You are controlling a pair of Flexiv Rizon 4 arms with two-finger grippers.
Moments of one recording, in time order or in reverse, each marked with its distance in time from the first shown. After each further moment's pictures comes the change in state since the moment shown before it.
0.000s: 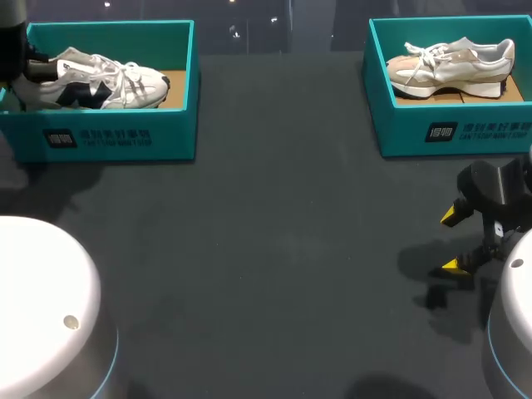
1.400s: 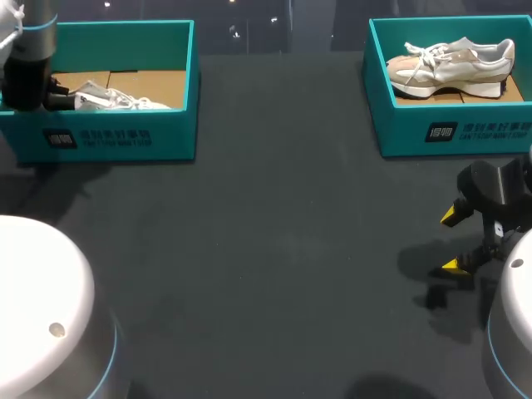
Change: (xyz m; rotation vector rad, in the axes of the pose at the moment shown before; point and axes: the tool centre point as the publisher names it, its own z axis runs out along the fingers) left arm -0.028 -0.013 0.072 0.068 0.034 0.095; right arm 0.000 0.000 0.000 0.000 0.000 0.000
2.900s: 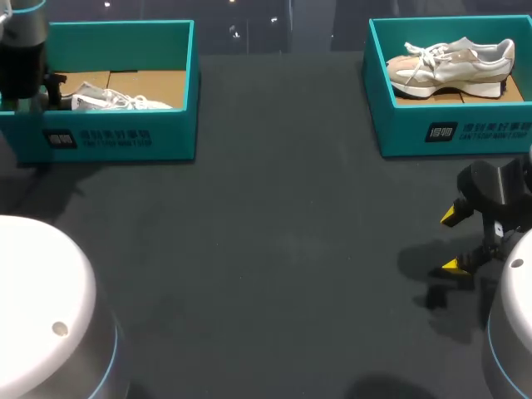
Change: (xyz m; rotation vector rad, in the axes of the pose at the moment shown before) left arm 0.000 0.004 -0.026 0.007 -0.072 -0.032; right arm 0.000 0.000 0.000 0.000 0.000 0.000
